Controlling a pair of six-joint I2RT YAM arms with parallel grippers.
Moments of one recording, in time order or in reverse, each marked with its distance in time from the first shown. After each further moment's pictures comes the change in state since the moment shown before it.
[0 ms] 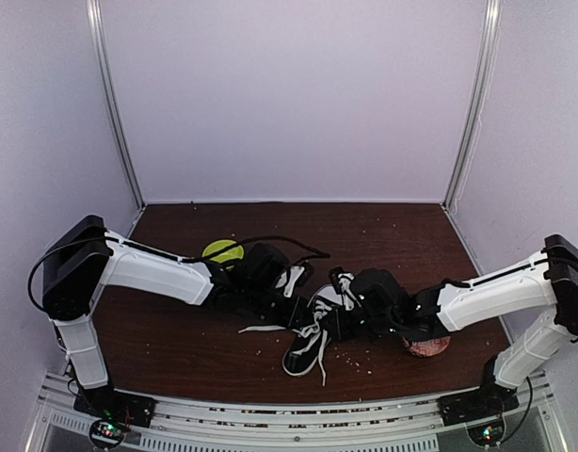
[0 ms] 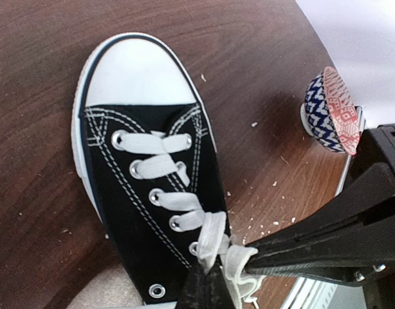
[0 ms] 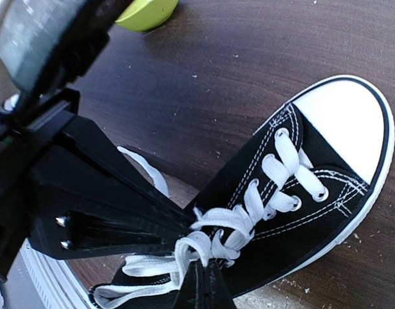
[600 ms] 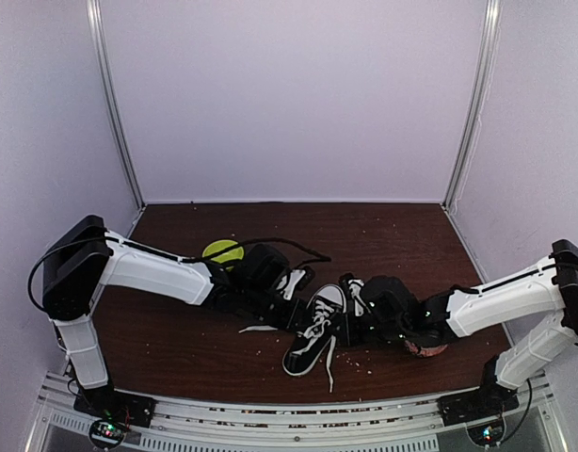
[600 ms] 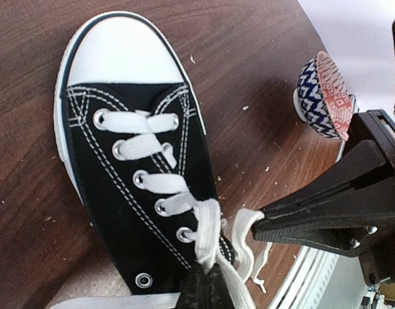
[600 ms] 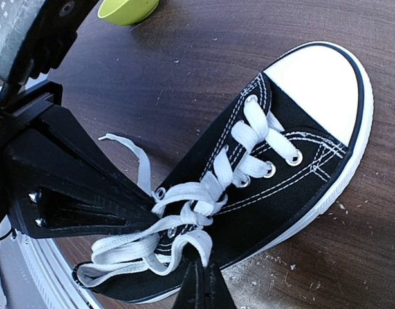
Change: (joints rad) left arm 0.000 0.000 0.000 -0.025 0.052 0.000; right arm 0.000 -0.056 -0.086 0.016 0.000 0.043
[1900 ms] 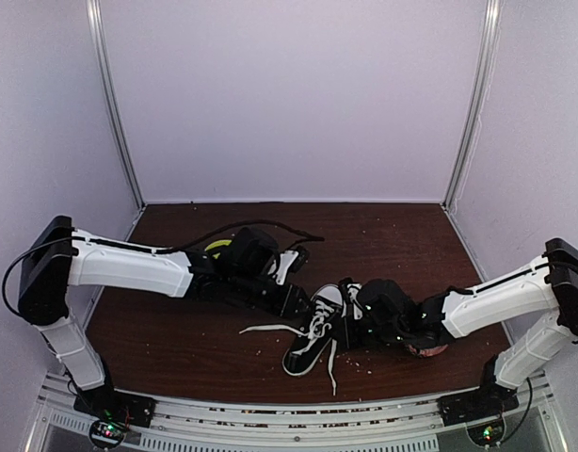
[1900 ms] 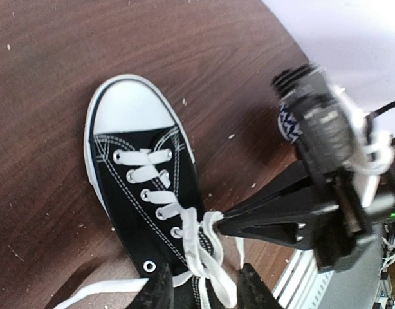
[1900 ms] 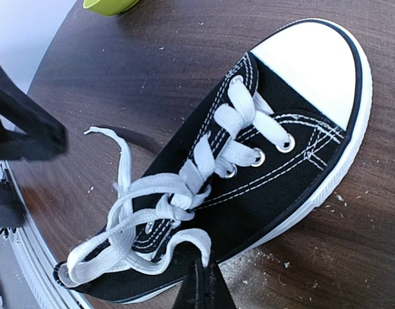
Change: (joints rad) left arm 0.000 -0.138 -0.001 -0.053 -0.087 0.059; right arm 0.000 0.035 -0.001 -0.007 0.000 0.010
